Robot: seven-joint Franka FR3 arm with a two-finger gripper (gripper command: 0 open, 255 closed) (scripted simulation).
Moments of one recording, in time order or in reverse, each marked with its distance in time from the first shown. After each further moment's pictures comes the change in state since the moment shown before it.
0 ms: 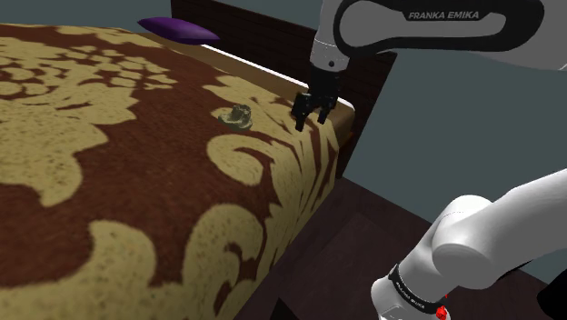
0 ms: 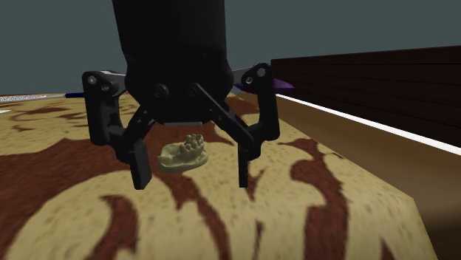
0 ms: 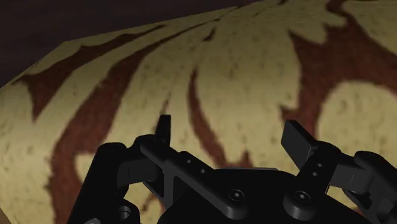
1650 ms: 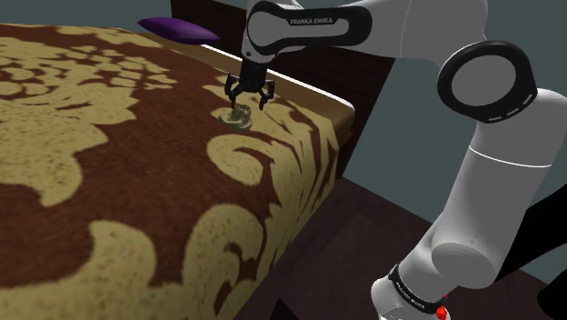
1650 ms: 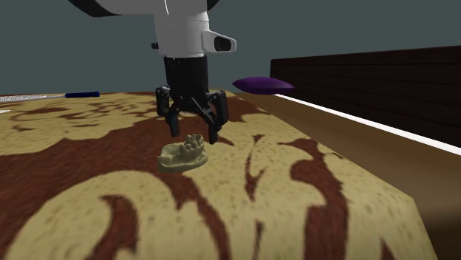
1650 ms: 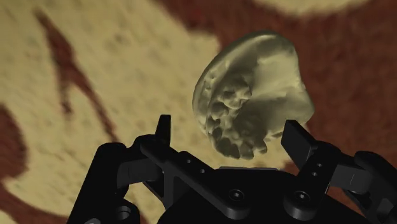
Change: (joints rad) arm -0.007 0.660 0.045 0.622 -0.073 0.138 0.444
